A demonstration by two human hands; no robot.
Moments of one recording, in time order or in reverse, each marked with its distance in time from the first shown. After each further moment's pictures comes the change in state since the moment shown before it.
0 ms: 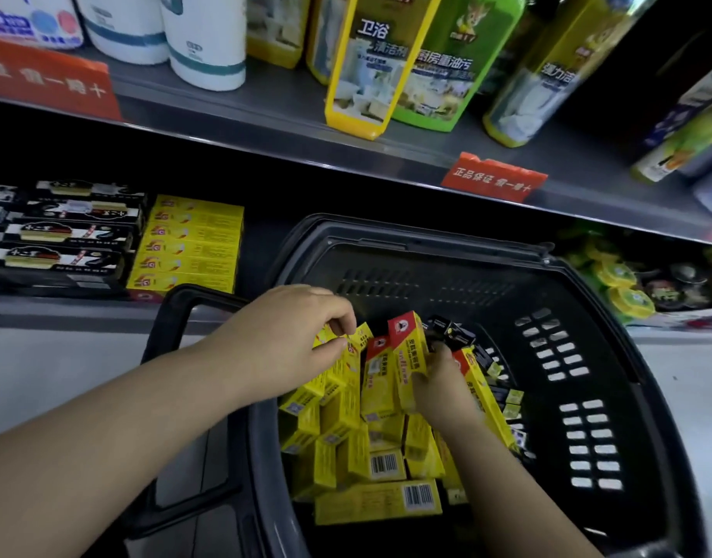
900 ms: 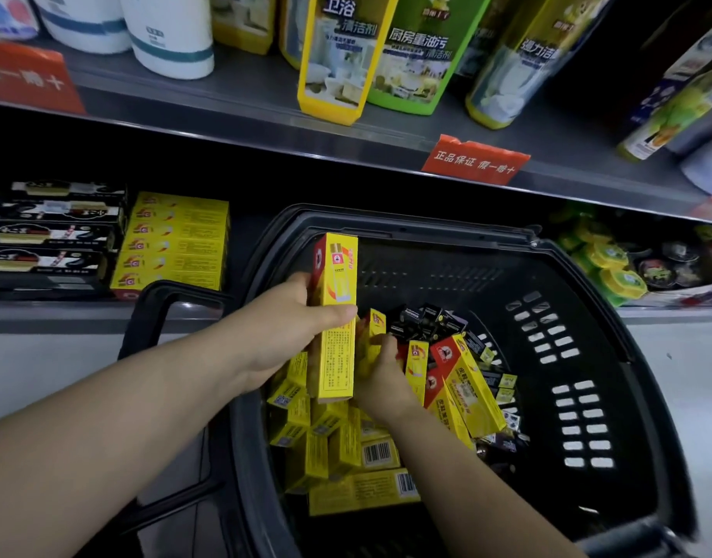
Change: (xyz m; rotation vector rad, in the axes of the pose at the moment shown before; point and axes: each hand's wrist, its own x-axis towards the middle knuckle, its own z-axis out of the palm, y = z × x) left_hand 0.018 0.011 0.018 -1.050 -0.075 -0.577; right_hand -0.011 -0.024 0.040 0.155 -0.233 0.010
